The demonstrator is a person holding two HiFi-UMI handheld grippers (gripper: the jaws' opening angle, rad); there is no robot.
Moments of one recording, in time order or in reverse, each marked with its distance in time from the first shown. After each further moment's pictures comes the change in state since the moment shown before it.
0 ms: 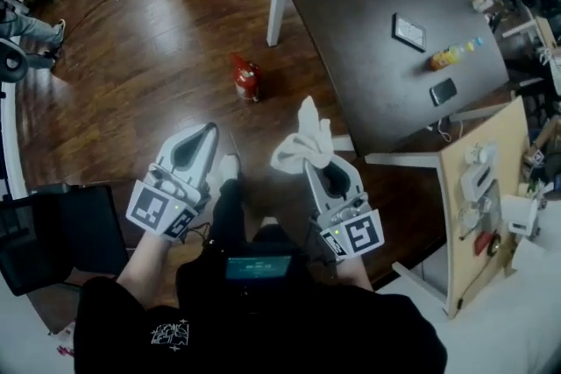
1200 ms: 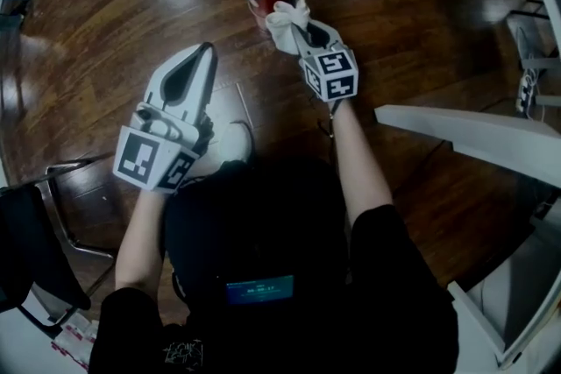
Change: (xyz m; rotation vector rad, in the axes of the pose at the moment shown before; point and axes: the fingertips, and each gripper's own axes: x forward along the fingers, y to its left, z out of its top) left arm 0.059 0.217 -0.498 0.111 -0.038 0.110; right arm 0.320 -0.191 -0.687 -0.039 0.244 -0.005
